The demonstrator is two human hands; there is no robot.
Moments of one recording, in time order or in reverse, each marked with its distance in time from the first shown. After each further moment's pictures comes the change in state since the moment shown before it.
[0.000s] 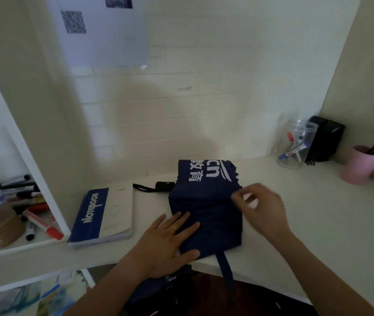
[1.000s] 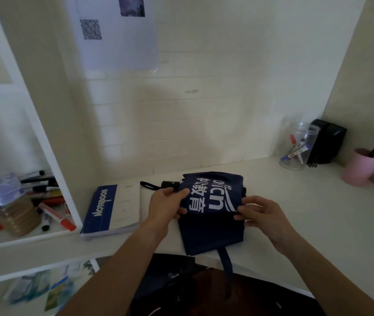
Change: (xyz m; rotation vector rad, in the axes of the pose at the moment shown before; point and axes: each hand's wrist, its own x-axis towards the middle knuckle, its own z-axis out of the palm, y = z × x) left_hand 0.031 0.019 -0.072 -1.495 0.466 -0.833; right_hand -0.021 0.007 -0.006 0.762 -0.305 0.445
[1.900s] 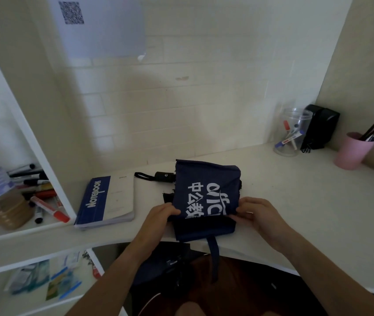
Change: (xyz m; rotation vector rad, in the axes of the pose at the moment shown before) left_hand -0.021 -0.055 -0.022 0.087 -0.280 0.112; right_hand -0.017 0.015 0.001 0.238 -0.080 0.149
